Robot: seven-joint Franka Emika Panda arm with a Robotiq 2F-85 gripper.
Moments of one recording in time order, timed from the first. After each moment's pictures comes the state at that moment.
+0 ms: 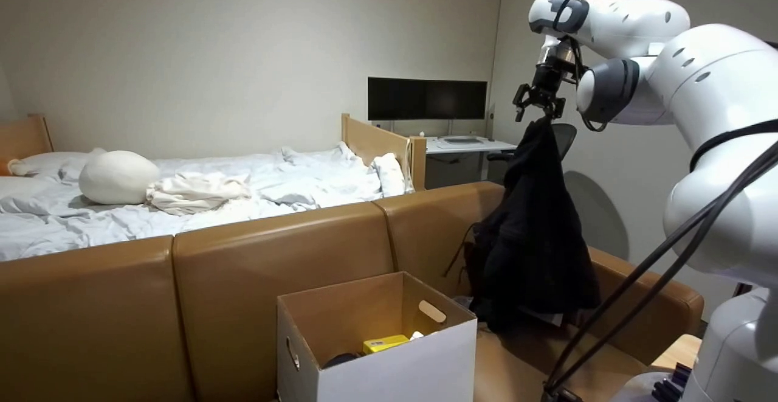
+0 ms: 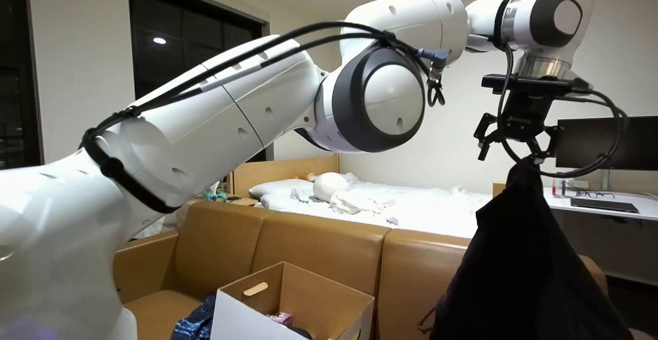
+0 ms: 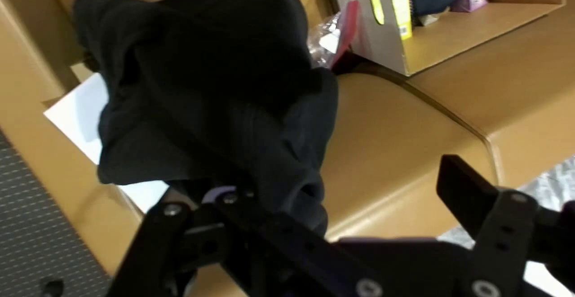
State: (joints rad) arm -0.70 0.97 -0.01 -0.37 0.26 1.15 -0.19
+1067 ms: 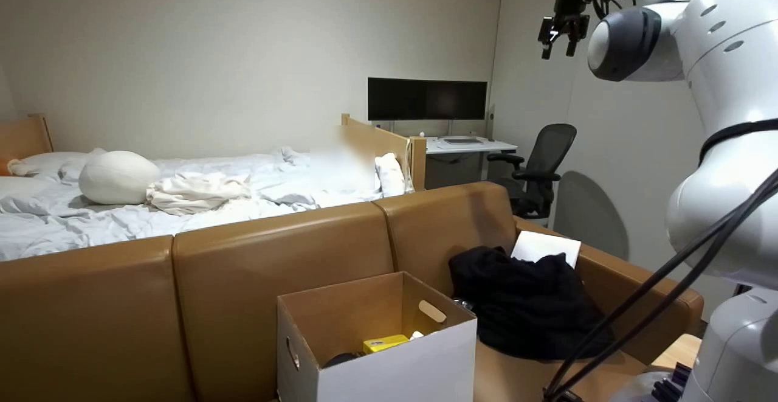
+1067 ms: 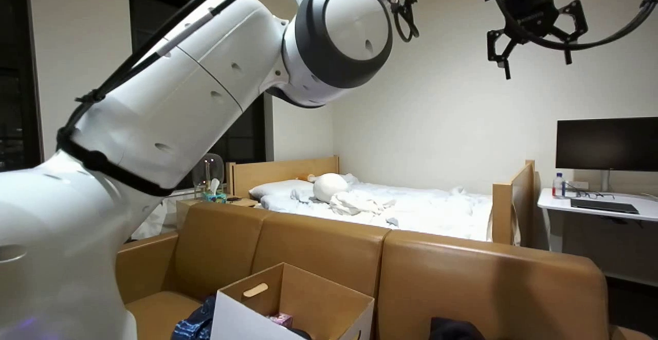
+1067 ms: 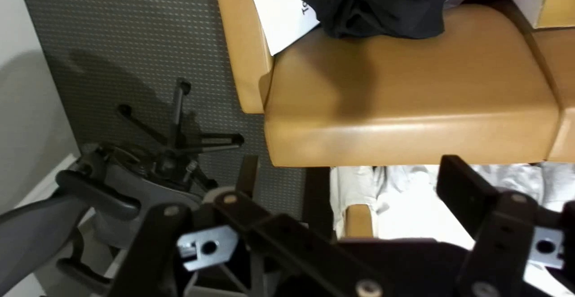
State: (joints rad) arm -0.66 0.72 -0.05 -0.34 0.04 1.32 -0.51
